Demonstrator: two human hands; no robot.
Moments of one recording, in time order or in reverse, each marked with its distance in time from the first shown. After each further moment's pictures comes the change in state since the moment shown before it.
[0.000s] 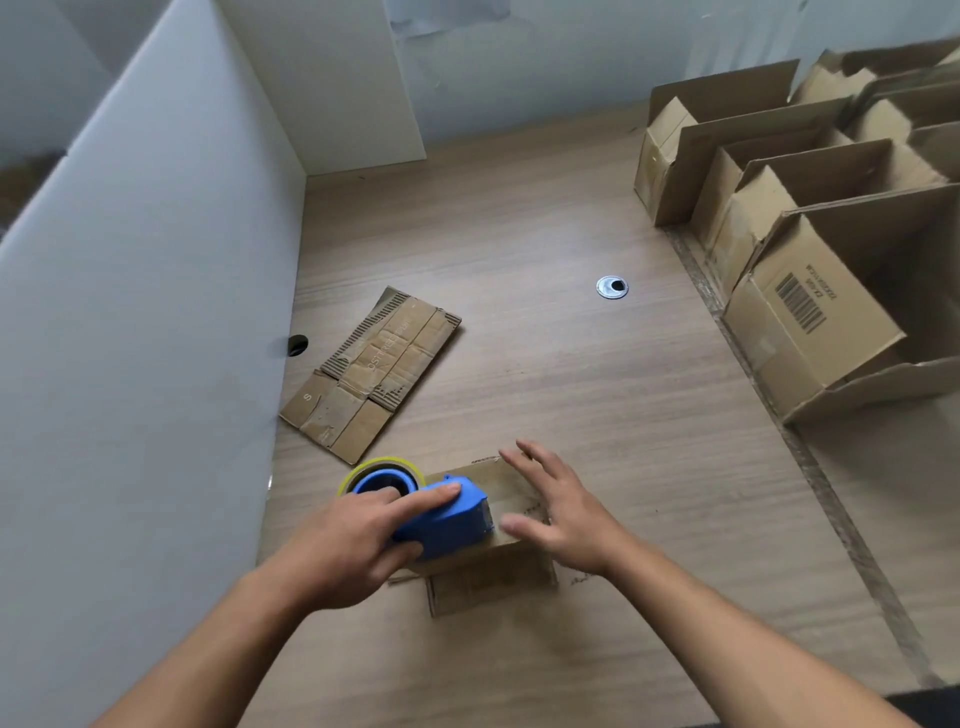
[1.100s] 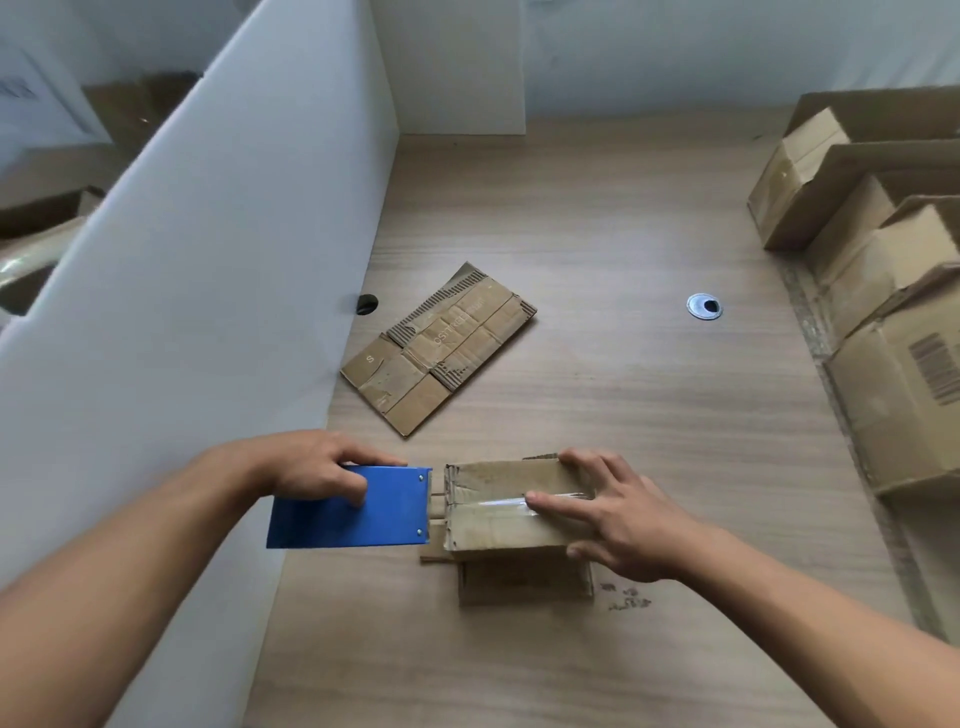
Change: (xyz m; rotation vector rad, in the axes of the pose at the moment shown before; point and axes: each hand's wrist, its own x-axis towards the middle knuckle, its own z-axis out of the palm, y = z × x) left_hand -0.018 -0.074 -0.070 -0.376 -0.479 -0.488; right_hand 0.030 -0.020 -0.032 -0.791 -0.400 -0.206
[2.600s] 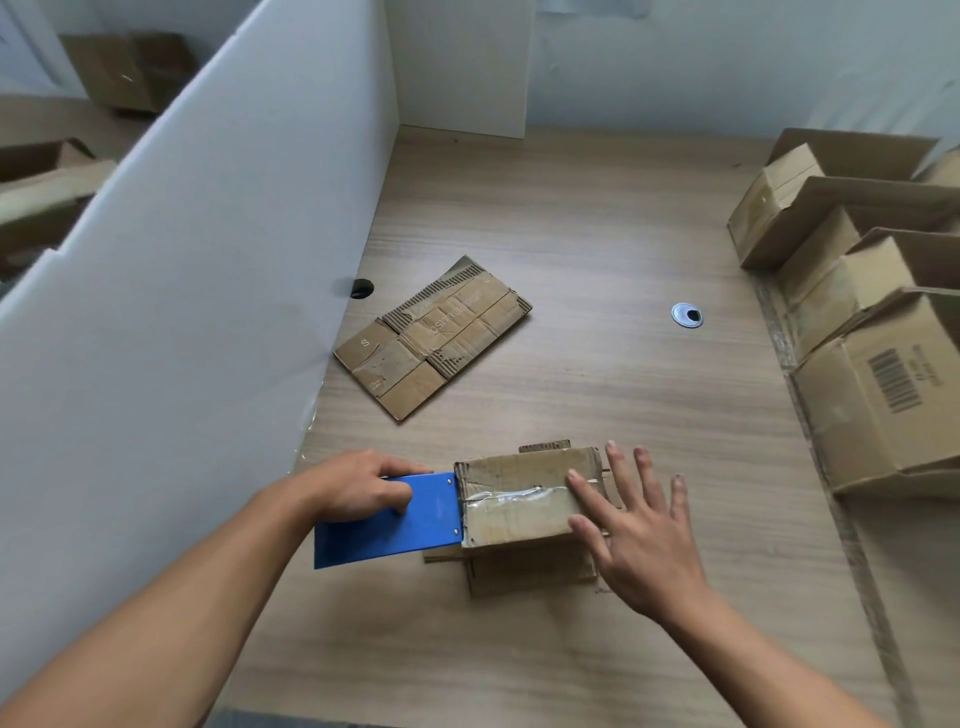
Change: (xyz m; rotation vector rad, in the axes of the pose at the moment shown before) left_hand 0.020 0.009 0.060 -0.154 0.119 0.033; right_hand -0.029 -0.028 0.054 -0.089 0.337 0.454
